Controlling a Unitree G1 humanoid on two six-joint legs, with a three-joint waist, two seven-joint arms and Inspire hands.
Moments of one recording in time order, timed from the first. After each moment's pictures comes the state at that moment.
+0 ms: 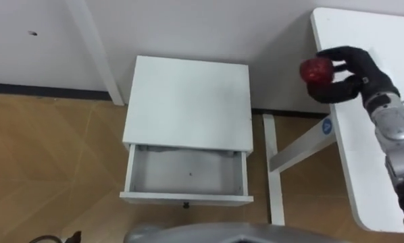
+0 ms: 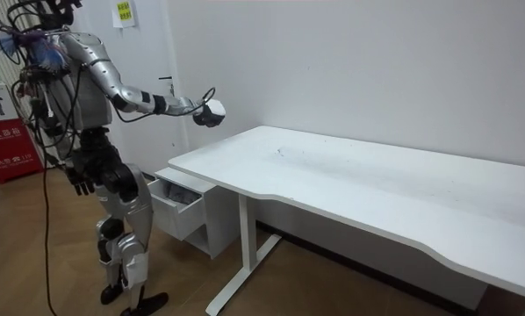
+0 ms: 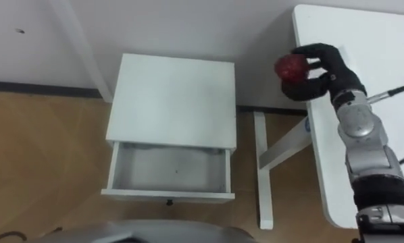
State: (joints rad) left arm 0.26 0.27 0.15 1.08 0.28 -0.01 0.03; right arm -0.08 -0.51 0.03 0.31 -0.16 -0.08 0.09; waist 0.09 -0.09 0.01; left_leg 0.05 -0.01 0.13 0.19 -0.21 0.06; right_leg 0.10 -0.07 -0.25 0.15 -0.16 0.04
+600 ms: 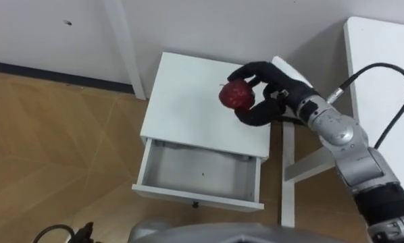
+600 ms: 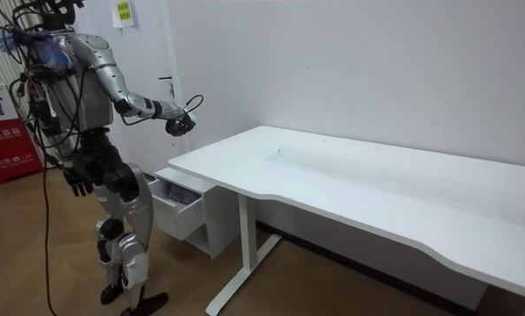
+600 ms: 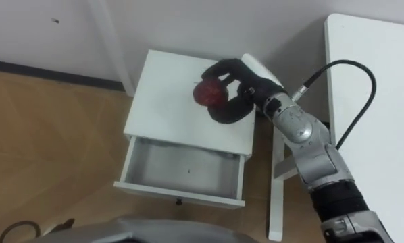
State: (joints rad) left arm 0.22 0.26 0.07 1.10 0.29 0.01 0.03; right arm -0.05 -0.41 0.23 0.18 -0.35 -0.06 0.32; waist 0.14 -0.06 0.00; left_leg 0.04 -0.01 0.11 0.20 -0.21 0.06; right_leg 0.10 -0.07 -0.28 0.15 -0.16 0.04
